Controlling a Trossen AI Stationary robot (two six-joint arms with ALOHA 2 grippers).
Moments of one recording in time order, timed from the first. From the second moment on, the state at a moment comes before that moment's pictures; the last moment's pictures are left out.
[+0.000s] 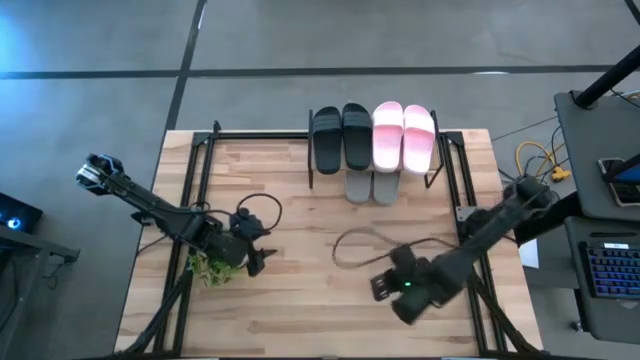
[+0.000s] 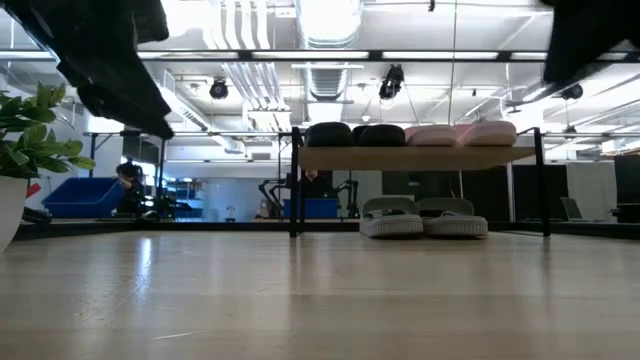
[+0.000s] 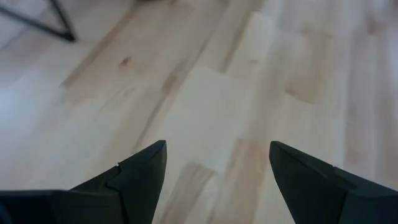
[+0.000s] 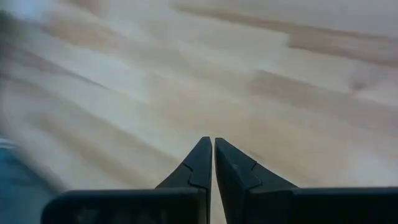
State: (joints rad) left arm -0.47 1.09 0.66 -0.39 -0.50 -0.76; right arm 0.70 1.63 1.20 -0.88 0.46 1.86
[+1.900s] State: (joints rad) left arm -0.34 1.09 0.65 -0.25 -0.32 -0.60; right arm 0.31 1.63 0.89 -0.84 0.63 1.88
